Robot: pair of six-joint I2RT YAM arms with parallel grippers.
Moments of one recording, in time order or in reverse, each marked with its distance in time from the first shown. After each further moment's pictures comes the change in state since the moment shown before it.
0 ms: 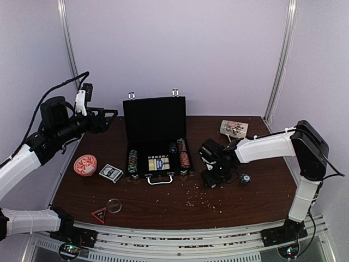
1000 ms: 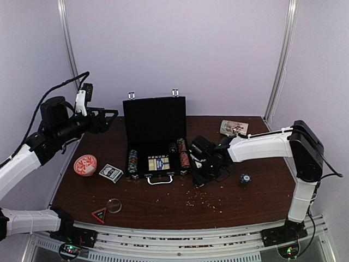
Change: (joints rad) left arm 0.000 0.001 0.000 0.001 0.008 0.000; right arm 0.065 0.038 0.111 -0.008 -0.035 0.029
